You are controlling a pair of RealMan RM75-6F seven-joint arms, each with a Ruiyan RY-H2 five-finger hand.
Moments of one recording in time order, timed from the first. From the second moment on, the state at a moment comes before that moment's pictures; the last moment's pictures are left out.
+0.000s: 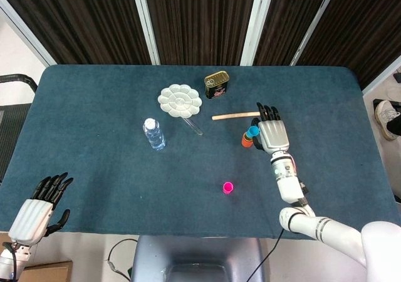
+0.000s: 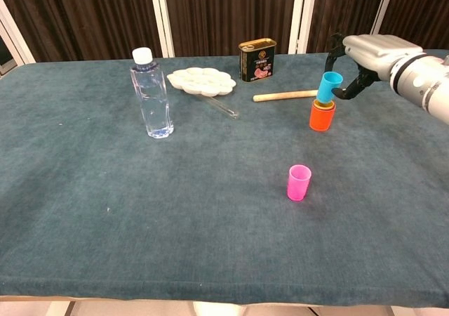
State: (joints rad) left arm -0.14 -1.14 0.05 -1.57 1.66 1.47 -0.04; right arm 0.76 -1.67 0.30 -1.12 -0.98 0.99 -0.43
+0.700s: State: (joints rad) left arm -0.14 -1.14 0.05 -1.56 1.66 1.47 -0.04; right arm 0.69 -1.51 0.18 -1.51 -1.14 0.99 -0.37
